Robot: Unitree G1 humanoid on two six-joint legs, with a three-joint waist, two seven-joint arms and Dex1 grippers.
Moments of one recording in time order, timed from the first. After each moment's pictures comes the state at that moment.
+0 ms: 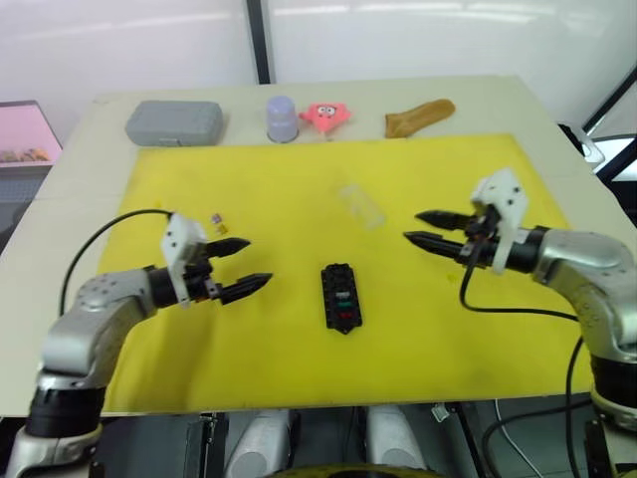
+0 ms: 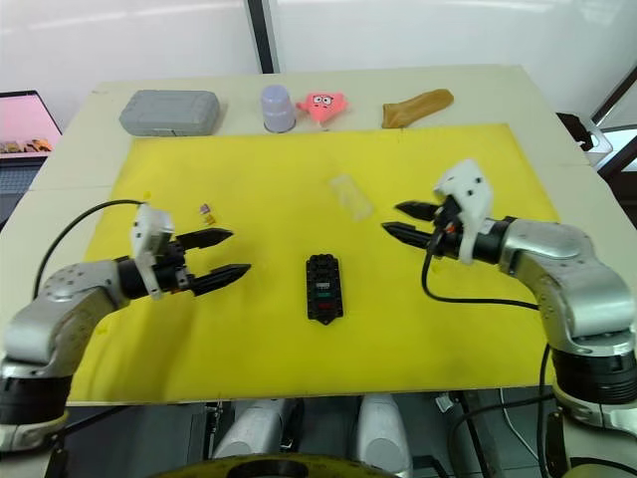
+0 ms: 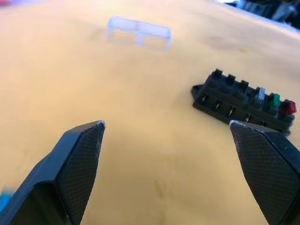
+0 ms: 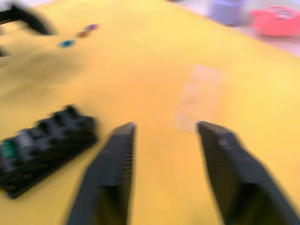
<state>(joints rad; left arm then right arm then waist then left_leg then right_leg) -0.06 0.68 0.22 -0.30 -0.61 0.61 -0.96 -0.31 -0.78 -0.26 -0.36 0.50 0.80 0.83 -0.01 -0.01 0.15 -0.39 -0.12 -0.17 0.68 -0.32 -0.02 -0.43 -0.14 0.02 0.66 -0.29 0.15</state>
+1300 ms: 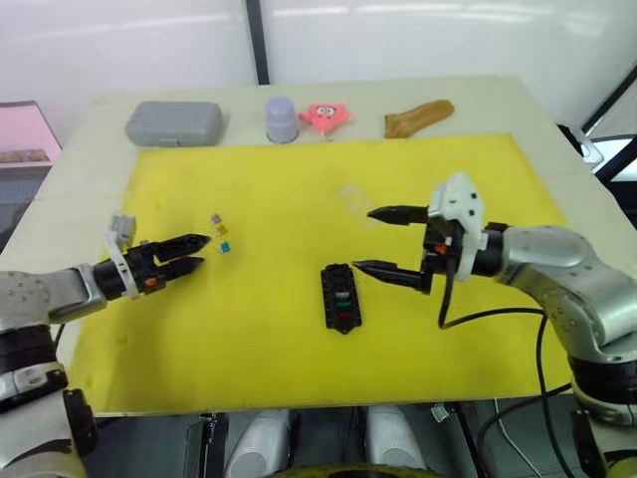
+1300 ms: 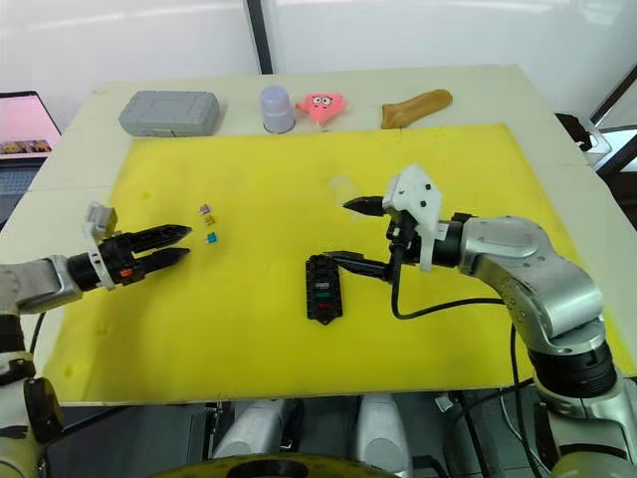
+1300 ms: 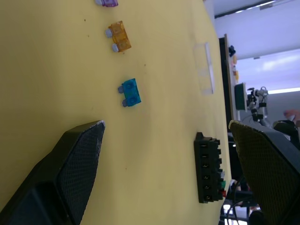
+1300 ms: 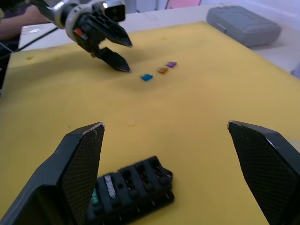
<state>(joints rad) -0.50 0.69 0.48 0.40 -1.00 1.45 -0.66 -0.42 -0.72 0.01 -0.51 0.61 0.74 0.86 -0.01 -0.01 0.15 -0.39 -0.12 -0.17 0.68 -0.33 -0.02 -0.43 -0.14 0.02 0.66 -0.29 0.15</state>
